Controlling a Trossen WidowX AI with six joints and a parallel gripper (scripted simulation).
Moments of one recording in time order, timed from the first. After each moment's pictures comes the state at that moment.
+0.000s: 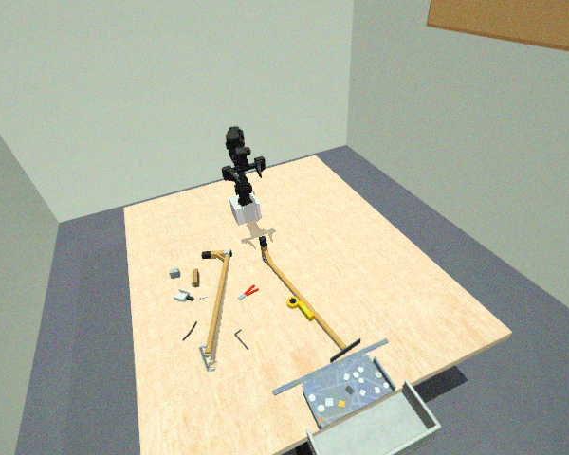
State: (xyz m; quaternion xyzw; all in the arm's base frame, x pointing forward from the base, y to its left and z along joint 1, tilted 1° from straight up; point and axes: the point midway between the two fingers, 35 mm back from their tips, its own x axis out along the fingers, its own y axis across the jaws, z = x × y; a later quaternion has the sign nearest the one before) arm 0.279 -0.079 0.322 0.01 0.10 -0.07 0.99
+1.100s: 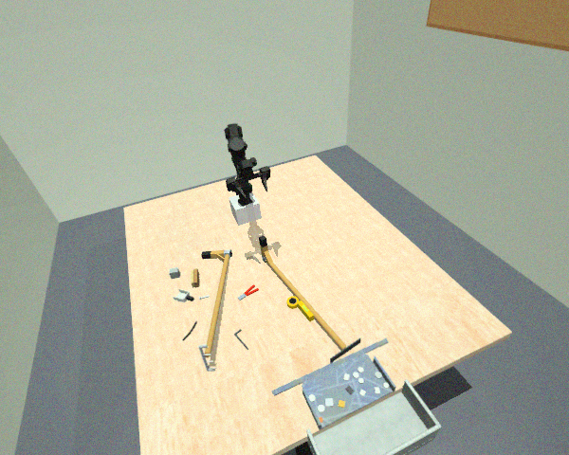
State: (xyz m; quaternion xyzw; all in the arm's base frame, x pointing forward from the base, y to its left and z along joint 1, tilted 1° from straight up) arm 0.353 -0.097 0.306 0.03 0.22 -0.06 0.97
